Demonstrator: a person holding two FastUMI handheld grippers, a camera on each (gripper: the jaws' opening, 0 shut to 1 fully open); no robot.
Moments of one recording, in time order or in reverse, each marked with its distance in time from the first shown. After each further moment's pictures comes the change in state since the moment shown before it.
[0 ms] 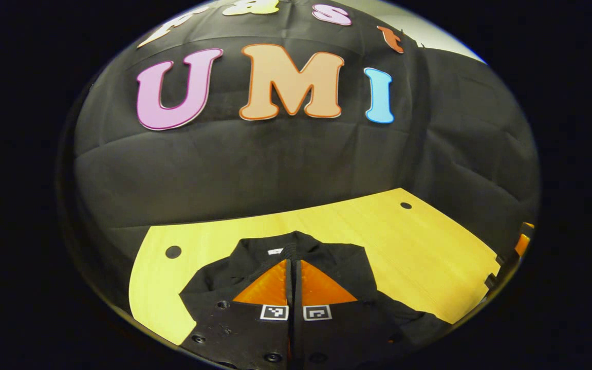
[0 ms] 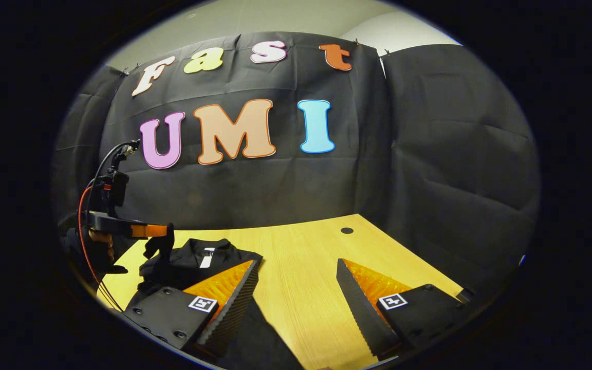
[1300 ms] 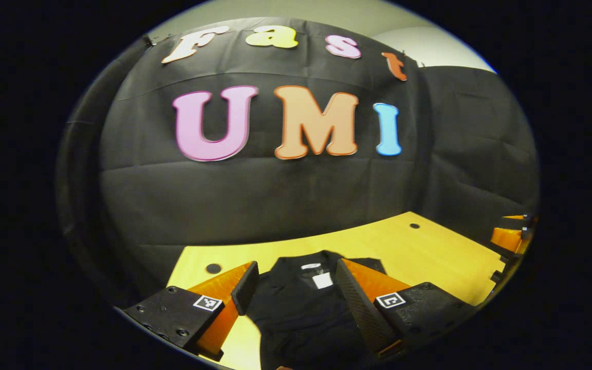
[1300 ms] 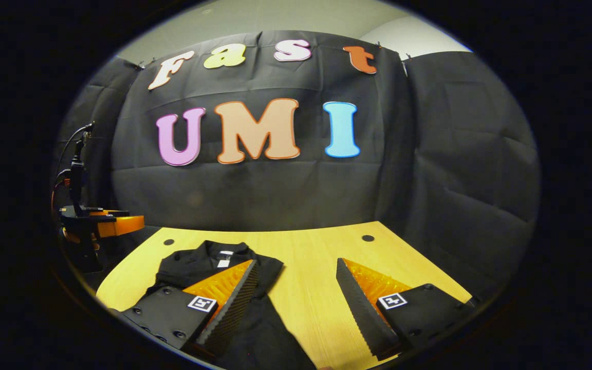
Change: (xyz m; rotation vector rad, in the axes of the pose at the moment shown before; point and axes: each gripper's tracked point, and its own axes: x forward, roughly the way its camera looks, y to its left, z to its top) left arm -0.136 0.098 0.011 -0.022 -0.211 0.175; right arm 0.017 0.068 0.016 -0.089 -0.013 0.122
